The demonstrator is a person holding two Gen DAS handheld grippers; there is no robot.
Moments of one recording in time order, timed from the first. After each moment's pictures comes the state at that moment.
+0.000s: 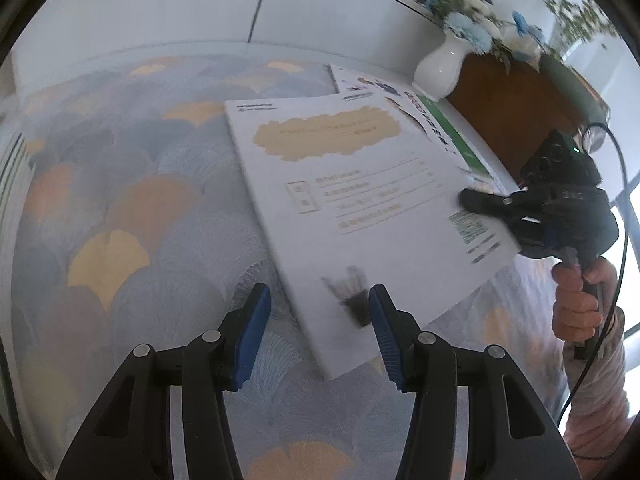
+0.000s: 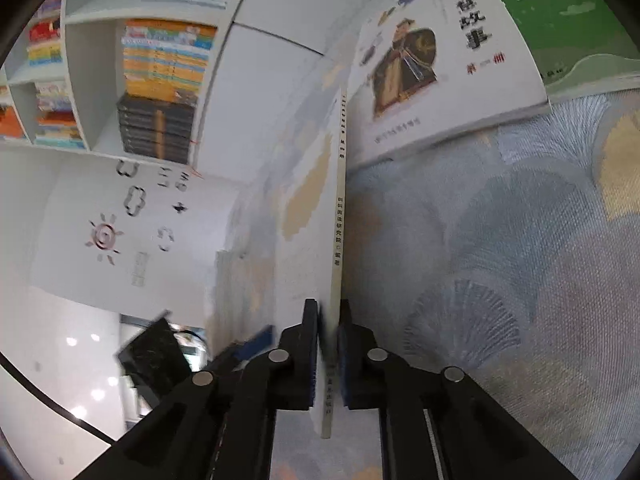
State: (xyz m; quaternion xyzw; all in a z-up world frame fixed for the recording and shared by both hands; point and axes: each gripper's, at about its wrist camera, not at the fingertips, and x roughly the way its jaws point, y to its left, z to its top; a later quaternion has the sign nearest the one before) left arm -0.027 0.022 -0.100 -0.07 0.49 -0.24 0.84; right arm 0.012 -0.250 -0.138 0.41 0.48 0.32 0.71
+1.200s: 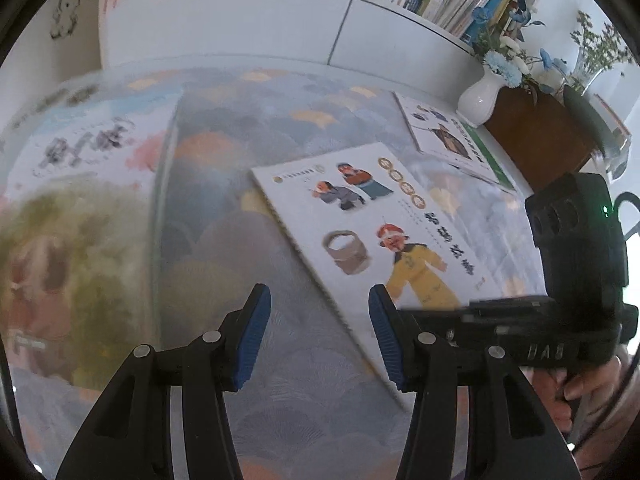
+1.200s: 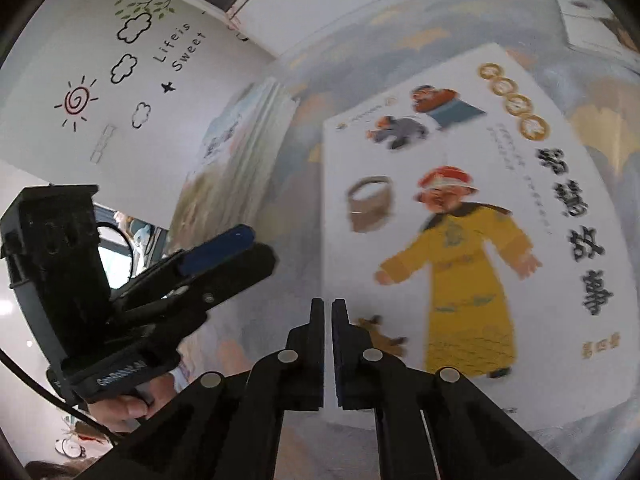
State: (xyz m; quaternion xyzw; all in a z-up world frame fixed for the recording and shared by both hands) left arm -0.081 0.111 -0.076 -0.08 0.47 -0.17 0.86; right arm -0.061 -0.051 -0.131 0.19 0.54 0.35 0.74
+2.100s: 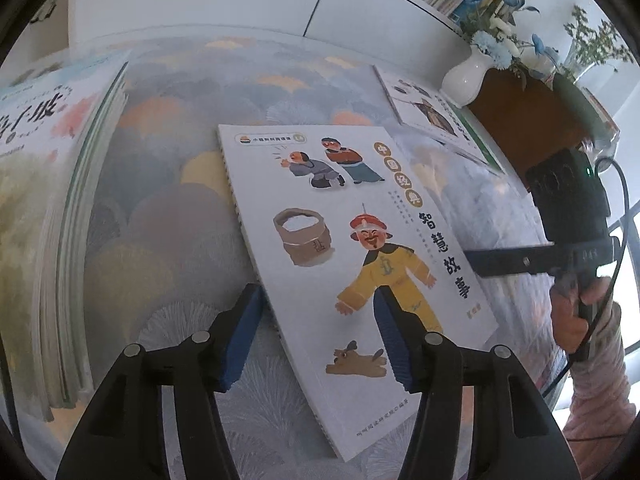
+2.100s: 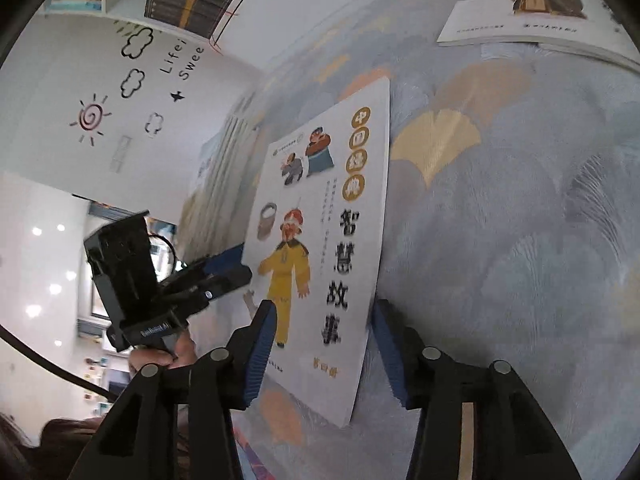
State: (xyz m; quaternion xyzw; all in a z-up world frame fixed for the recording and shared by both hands) left arm -0.074 0.088 -0.101 -0.09 0.49 -0.21 0.84; right arm -0.027 -0.144 -0.149 0.23 0.56 0.40 0.69
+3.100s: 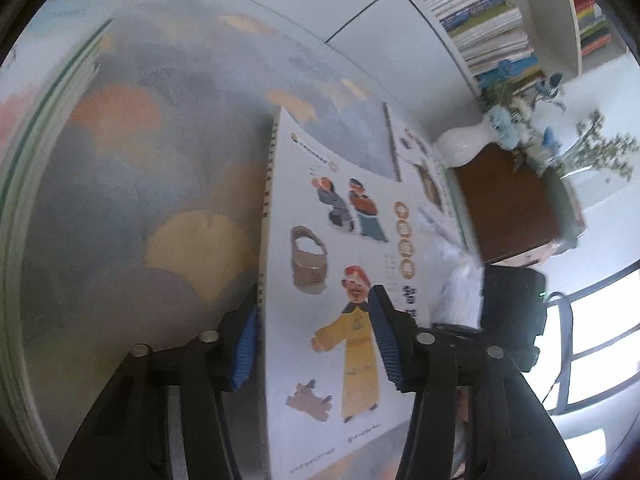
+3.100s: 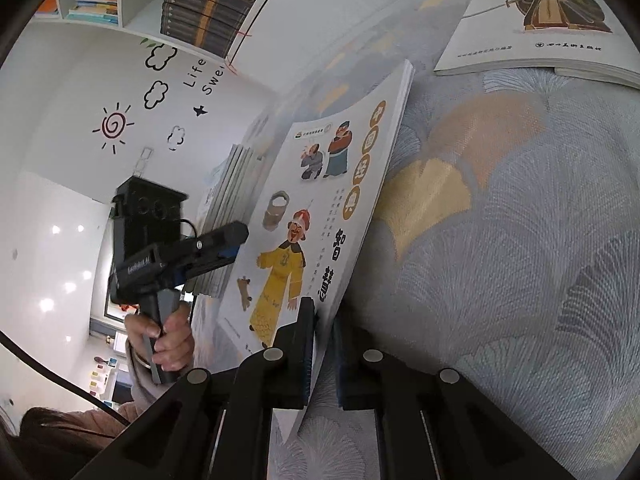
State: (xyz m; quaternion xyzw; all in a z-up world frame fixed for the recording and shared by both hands) left arm -0.004 0.104 -0.112 -0.24 0.51 -0.23 0.79; right arm -0.014 -0.157 -0.175 0.25 0.51 0.43 0.71
